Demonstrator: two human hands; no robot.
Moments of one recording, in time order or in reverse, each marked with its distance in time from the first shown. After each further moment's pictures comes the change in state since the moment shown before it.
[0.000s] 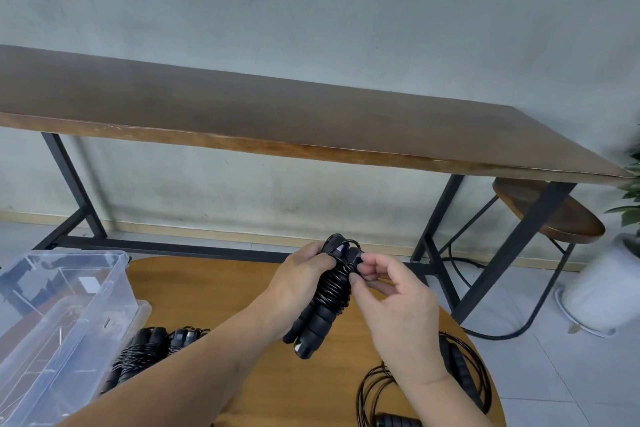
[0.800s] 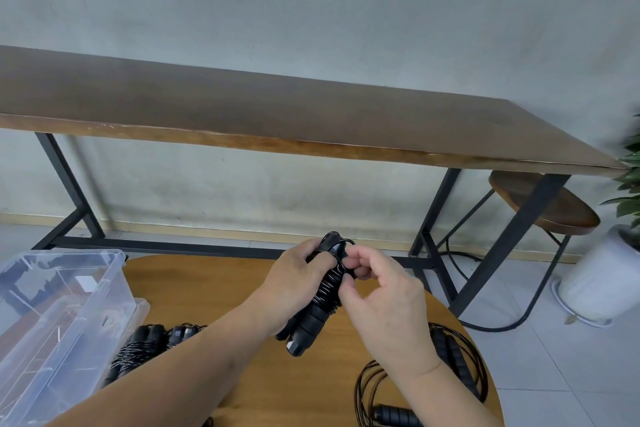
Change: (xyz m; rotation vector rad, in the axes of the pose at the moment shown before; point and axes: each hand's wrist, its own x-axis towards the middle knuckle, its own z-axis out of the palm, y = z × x) left_hand -0.010 0.004 0.004 0.192 0.019 0.021; right_hand -0.001 -0.005 0.001 -0.266 -0.035 -0.154
